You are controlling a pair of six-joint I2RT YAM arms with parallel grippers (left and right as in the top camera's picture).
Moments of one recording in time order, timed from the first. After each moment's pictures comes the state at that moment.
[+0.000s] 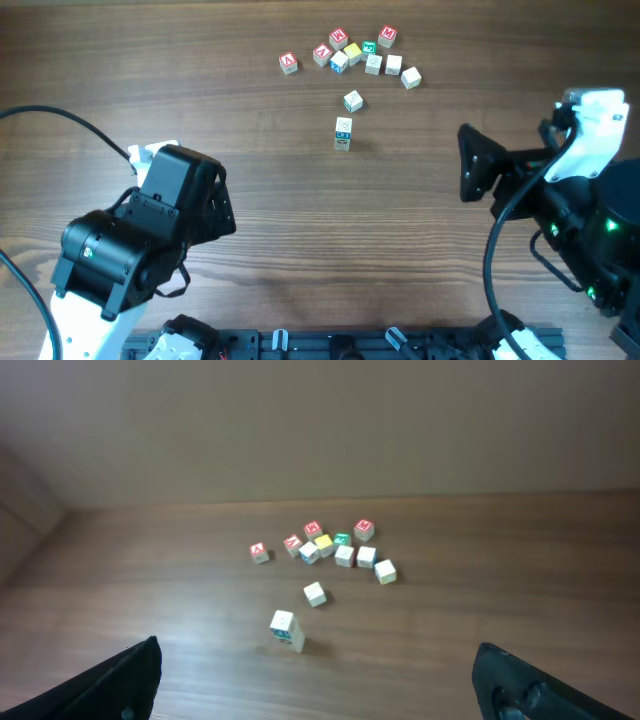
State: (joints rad) left arm -0.43 1.05 1.38 -1.52 -0.37 -0.60; right arm 0.56 0.98 1.67 -1.13 0.29 0.33
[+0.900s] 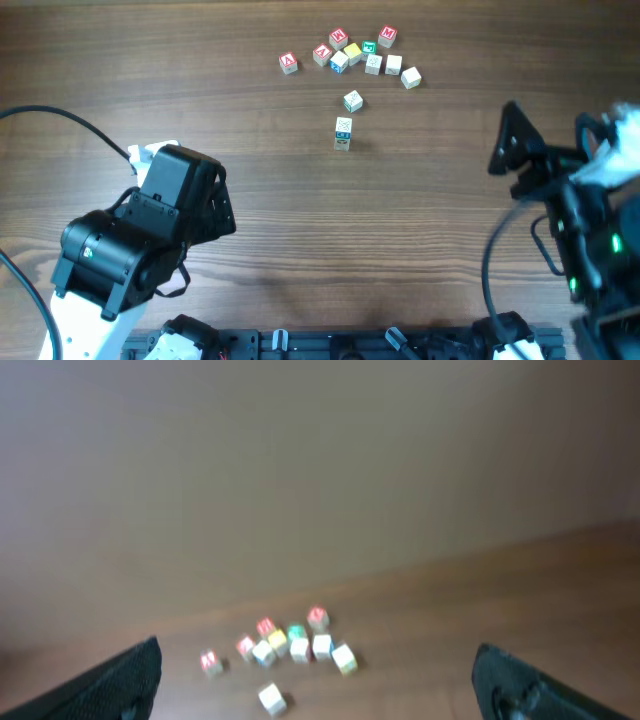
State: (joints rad) left arm -0.43 1.05 1.38 -1.52 -0.37 -0.60; right arm 0.25 0.70 1.16 -0.61 0.21 0.30
